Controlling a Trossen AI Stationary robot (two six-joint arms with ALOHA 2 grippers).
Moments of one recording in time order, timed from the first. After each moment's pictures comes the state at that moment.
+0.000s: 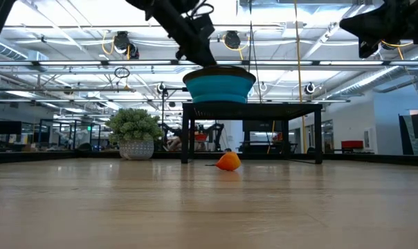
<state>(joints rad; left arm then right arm) 0.47 1.76 1.66 -0.49 -0.04 0.16 -0.19 0.00 0.29 -0.19 -0.10 0.06</state>
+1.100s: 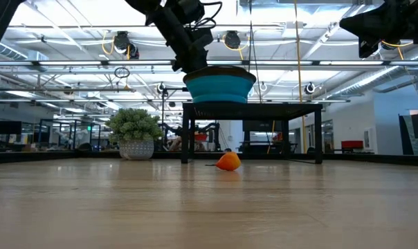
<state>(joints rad) 0.46 1.80 1.66 -0.65 0.00 0.08 -0.19 0.00 0.29 -0.18 -0.10 0.06</state>
